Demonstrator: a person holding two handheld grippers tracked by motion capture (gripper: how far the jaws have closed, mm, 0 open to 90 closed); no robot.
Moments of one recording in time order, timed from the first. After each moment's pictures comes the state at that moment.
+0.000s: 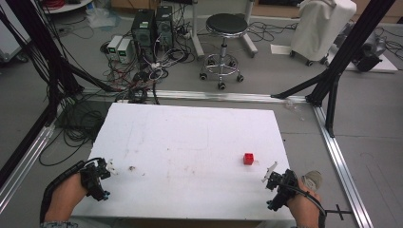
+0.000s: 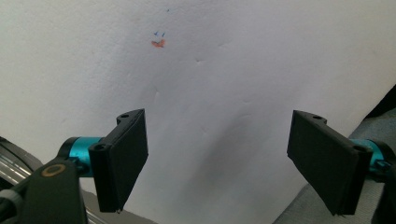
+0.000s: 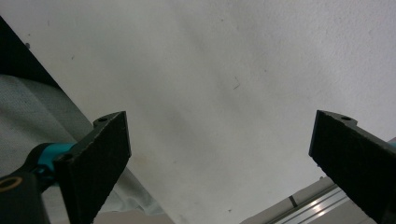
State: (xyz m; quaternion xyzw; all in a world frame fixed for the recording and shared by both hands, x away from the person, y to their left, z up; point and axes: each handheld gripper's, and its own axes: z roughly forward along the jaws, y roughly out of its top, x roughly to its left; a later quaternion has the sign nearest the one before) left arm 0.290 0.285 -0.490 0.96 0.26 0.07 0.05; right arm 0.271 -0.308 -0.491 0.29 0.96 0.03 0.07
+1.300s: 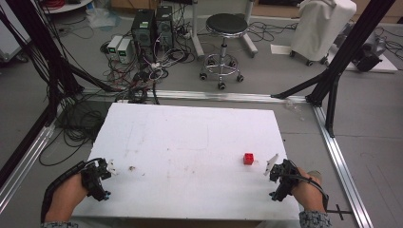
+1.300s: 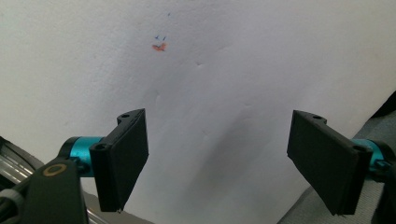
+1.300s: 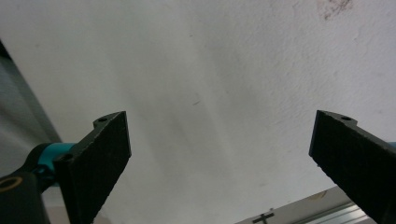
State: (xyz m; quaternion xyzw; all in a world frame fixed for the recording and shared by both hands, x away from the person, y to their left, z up) left arm 0.289 0.284 -0.491 0.96 0.25 0.07 0.05; right arm 0.307 -0.322 -0.492 0.19 0.98 0.05 0.06
